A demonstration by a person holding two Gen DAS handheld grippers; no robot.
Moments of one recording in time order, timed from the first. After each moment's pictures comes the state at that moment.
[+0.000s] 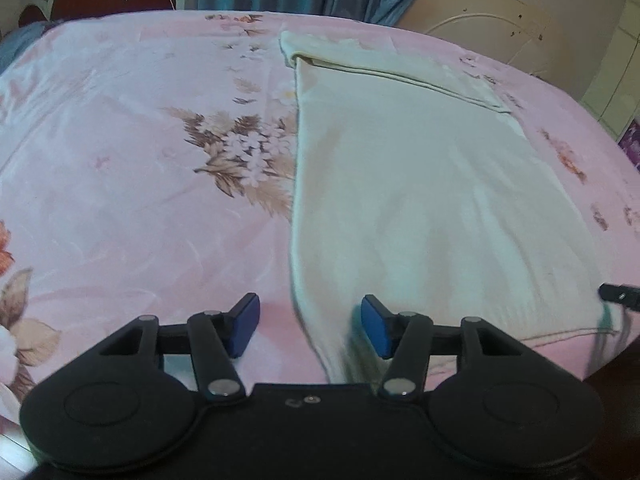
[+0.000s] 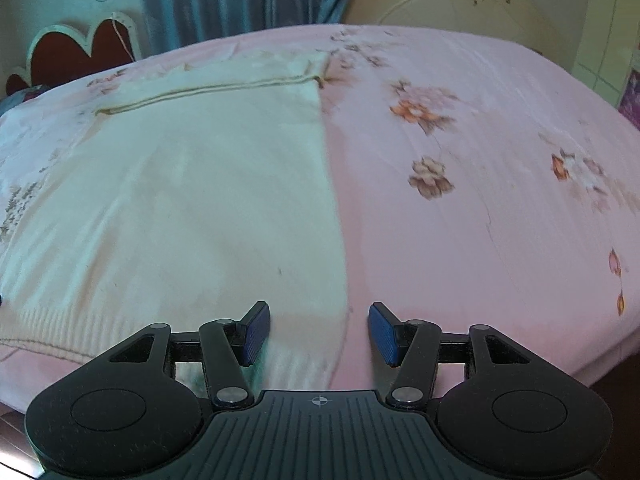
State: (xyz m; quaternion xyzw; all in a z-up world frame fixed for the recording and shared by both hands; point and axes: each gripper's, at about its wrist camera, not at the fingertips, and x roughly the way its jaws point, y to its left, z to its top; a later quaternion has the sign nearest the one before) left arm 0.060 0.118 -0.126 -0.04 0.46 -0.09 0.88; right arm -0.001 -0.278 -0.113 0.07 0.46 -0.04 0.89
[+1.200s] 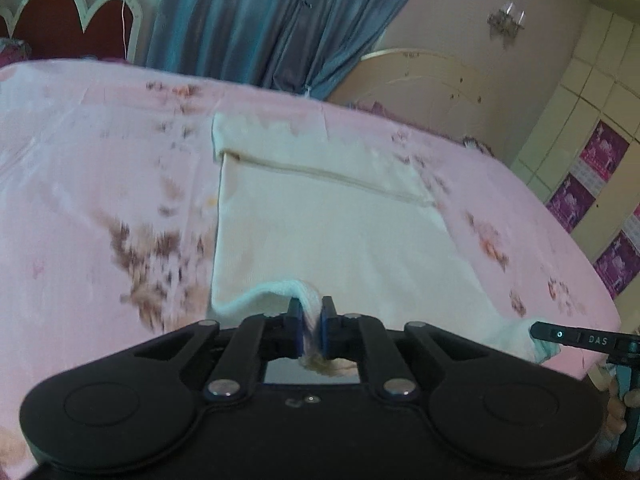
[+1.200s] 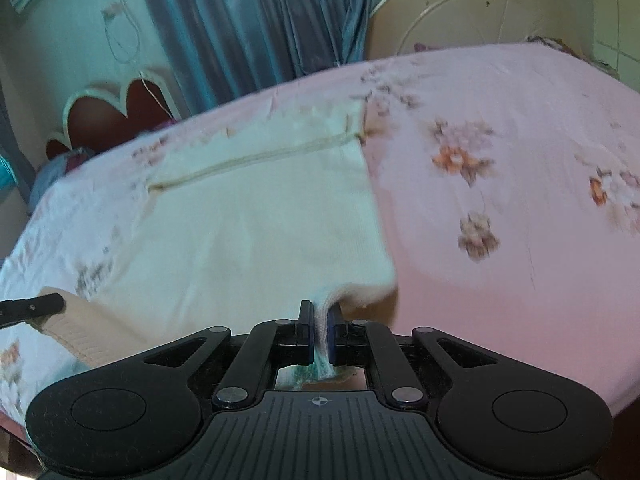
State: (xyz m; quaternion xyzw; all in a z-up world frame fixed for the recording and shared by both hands) left arm 0.104 0.106 -0.065 -0.10 0.37 -0.17 0.91; right arm 0.033 -0.282 -0.051 0.16 0.39 0.03 0.90
